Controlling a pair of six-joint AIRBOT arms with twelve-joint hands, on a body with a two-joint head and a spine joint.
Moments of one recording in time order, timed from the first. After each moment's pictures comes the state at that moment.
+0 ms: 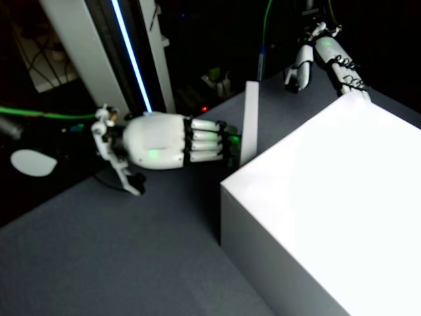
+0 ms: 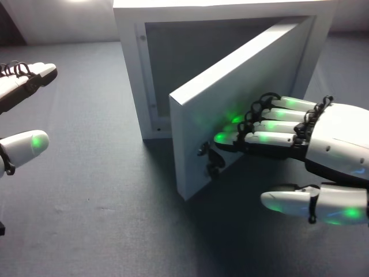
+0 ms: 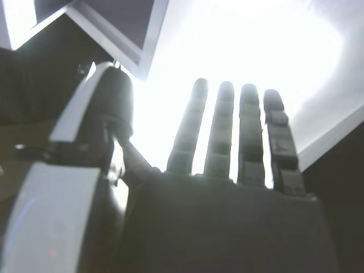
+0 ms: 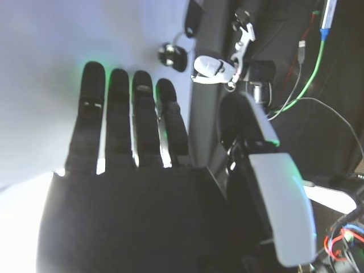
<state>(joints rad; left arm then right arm) 1.20 -0.85 1.10 -0.18 -1.35 0.42 -0.78 -0.98 0.99 -0.30 0.95 -0.60</state>
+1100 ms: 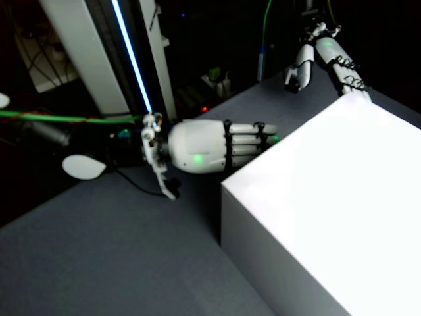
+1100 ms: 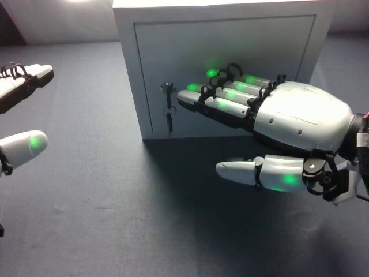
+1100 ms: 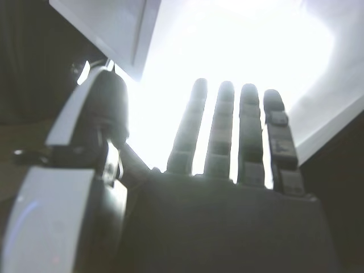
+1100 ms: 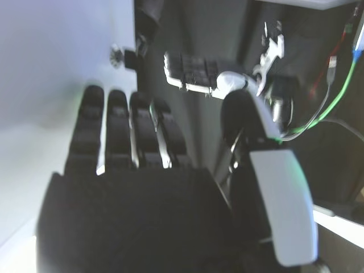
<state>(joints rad) 1.21 -0.85 1.10 -0.20 -1.36 0.42 -0.64 -1.13 1.10 -0.23 0.81 -0.68</state>
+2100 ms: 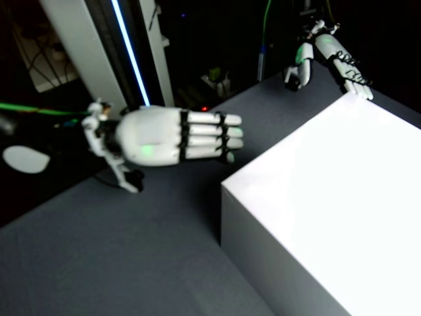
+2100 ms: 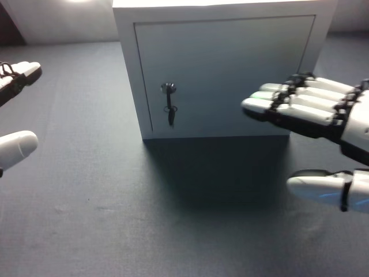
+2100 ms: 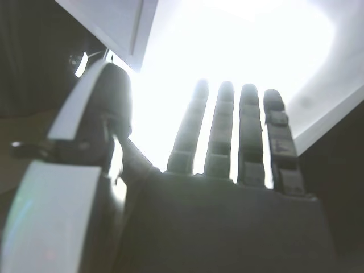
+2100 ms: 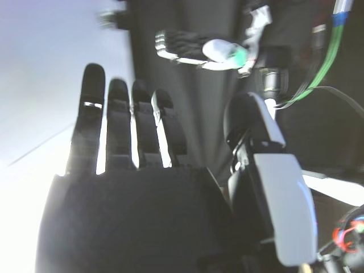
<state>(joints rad) 1.27 -0.85 1.08 -0.25 -1.45 0.42 -0.87 -0.85 0.92 -0.17 1.06 -0.62</state>
